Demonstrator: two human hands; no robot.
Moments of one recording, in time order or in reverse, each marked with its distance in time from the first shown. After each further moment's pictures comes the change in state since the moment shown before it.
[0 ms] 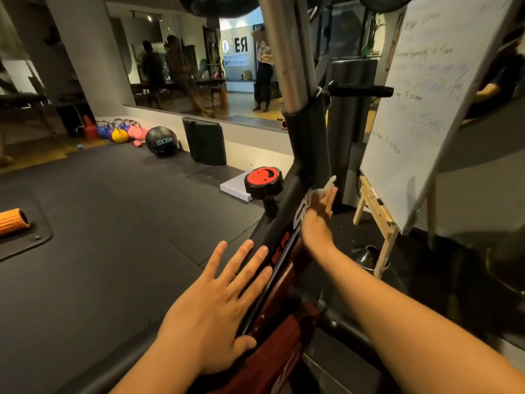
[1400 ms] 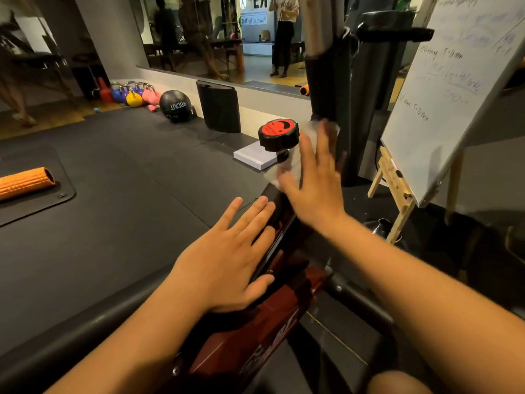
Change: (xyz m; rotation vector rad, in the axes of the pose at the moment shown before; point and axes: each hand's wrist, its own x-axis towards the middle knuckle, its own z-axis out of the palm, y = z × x) left_hand -0.003 0.005 0.015 -0.092 0.383 -0.038; right_hand -0.041 -0.027 -0.002 -0.516 -0.077 -0.588
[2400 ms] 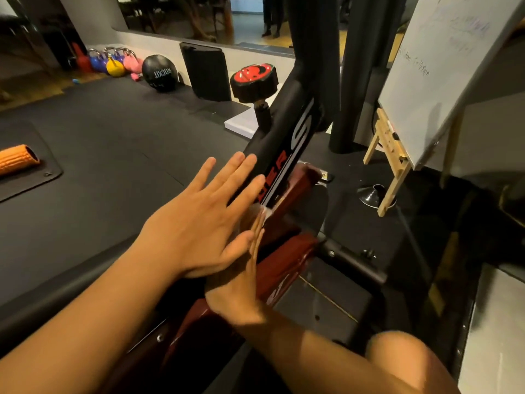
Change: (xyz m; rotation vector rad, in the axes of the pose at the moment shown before) left_hand 0.003 -0.004 0.000 -0.019 -0.004 -0.008; right_hand -0.179 -0.080 0.109 0.390 -0.035 0.268
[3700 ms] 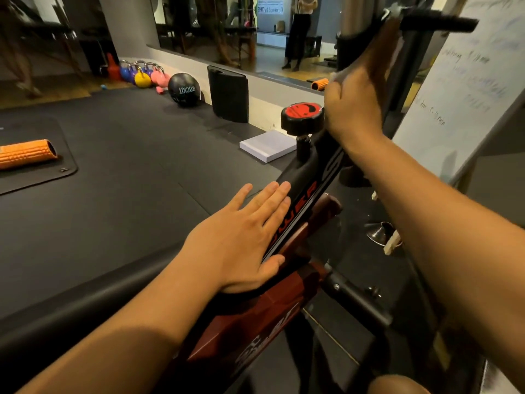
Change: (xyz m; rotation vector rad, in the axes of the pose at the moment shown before) left_hand 0.003 0.002 -0.006 -0.081 -0.201 -0.110; right_hand 0.268 -0.078 -0.164 -0.206 0.142 -0.096
